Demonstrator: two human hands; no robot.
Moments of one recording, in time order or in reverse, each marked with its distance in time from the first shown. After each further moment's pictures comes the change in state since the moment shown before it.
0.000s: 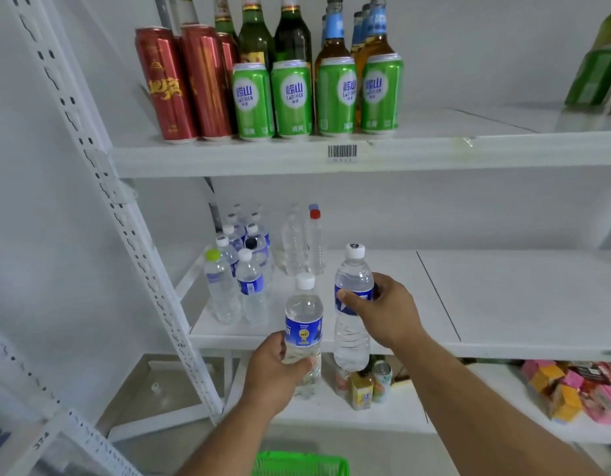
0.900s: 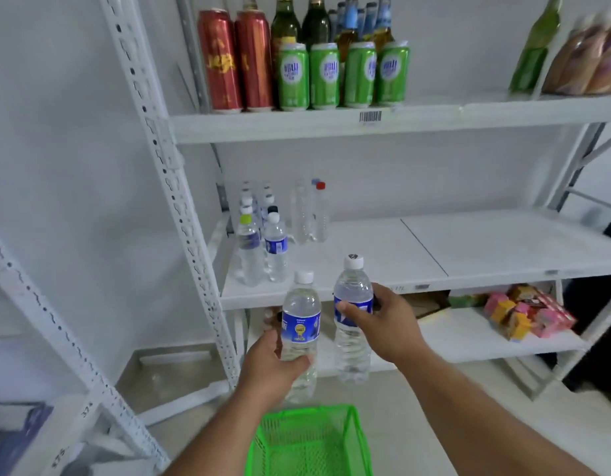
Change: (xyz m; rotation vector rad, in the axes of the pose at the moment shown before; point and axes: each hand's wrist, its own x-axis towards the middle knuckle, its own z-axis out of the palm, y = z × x) left_hand -0.099 -0.063 -0.146 0.106 -0.177 0.056; right_hand -0.190 -0.038 0.102 -0.004 0.114 0.052
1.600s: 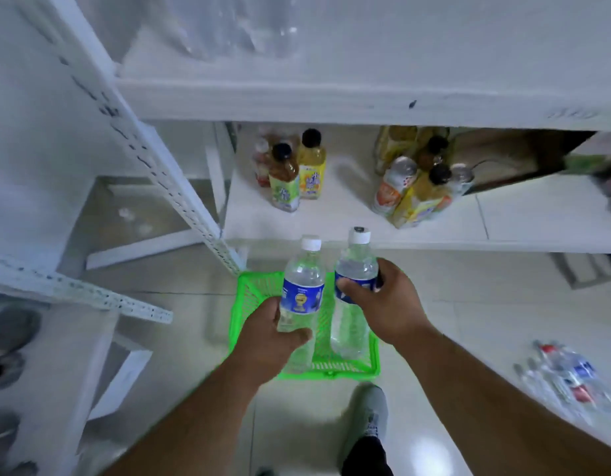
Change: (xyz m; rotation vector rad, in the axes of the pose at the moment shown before) left_hand 0.110 -0.326 0.108 0.038 -0.107 -0.474; right_hand 0.066 0.338 0.195 -0.129 -0.272 0.407
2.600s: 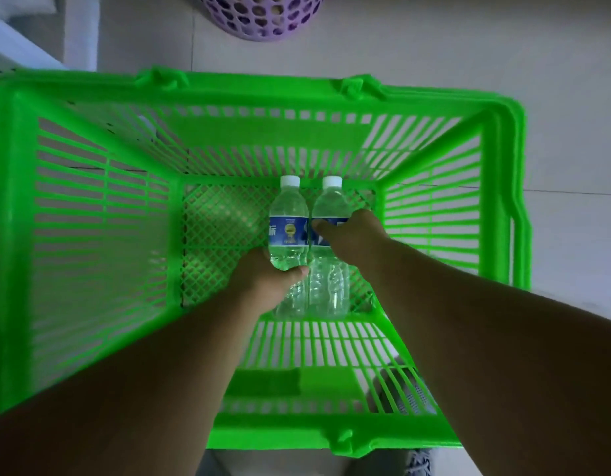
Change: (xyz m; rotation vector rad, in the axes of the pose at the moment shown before) left_hand 0.347 -0.397 0.227 0.458 -0.151 -0.529; right_hand 0.278 0.458 0.295 -0.323 -0.329 0.551
